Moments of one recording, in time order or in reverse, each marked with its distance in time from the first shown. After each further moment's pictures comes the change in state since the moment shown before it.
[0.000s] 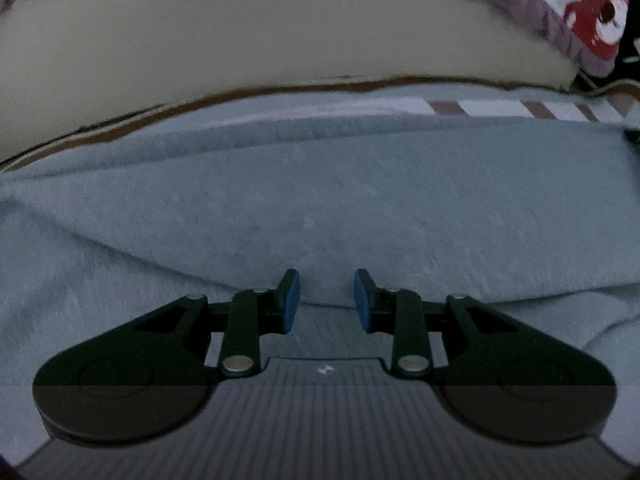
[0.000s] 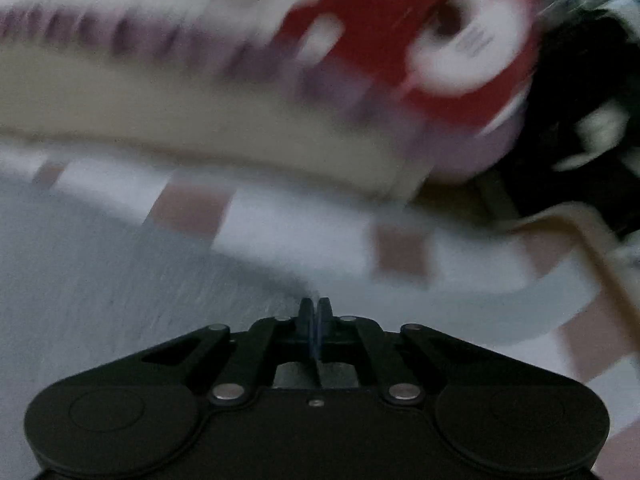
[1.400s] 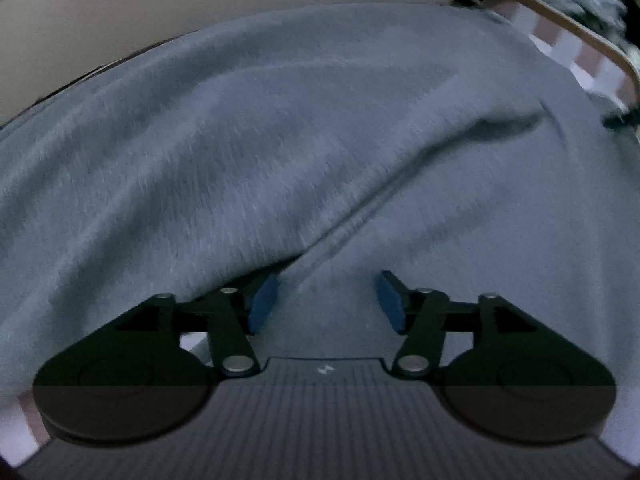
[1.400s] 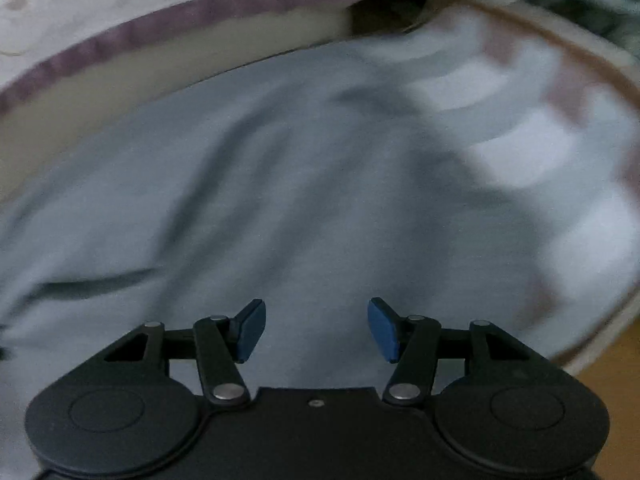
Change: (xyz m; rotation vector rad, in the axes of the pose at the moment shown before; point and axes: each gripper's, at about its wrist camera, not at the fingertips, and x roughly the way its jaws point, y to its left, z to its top) left arm -0.067 -0.001 -0.115 0.199 0.071 -0.207; right arm -0.168 -0.012 -0.150 0.447 0.288 0.061
